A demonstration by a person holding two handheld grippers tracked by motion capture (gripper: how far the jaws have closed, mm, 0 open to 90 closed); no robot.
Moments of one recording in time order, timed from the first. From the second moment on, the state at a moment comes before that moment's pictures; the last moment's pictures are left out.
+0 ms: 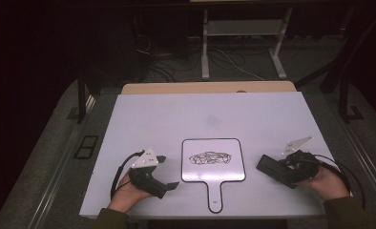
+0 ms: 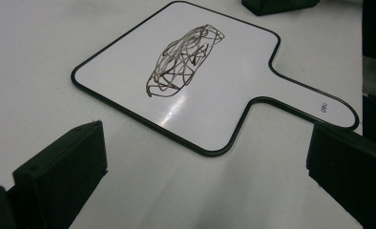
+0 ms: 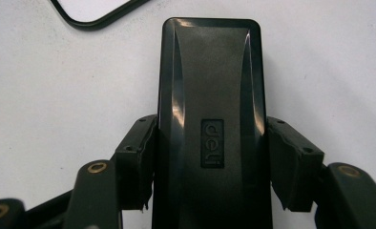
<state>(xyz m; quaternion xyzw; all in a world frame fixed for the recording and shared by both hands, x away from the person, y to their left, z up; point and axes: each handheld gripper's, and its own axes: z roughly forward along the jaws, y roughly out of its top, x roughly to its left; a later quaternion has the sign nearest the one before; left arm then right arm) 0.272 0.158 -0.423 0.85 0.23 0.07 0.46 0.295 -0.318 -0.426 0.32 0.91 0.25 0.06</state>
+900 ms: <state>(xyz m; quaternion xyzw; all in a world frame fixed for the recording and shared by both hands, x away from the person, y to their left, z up) 0.274 0.162 -0.425 0.85 0.24 0.07 0.47 0.301 -0.314 -0.404 0.34 0.90 0.28 0.07</state>
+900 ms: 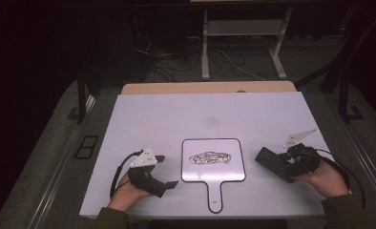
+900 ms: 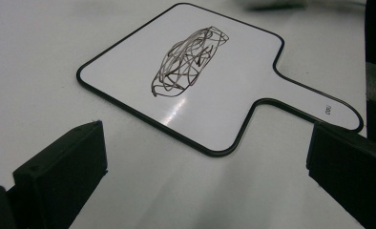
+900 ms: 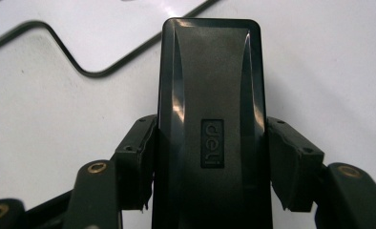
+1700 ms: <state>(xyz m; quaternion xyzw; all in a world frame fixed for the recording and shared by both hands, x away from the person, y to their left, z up) 0.273 0.164 -0.425 0.84 0.25 0.07 0.48 0.328 -0.277 -0.387 0.32 0.90 0.30 0.06</state>
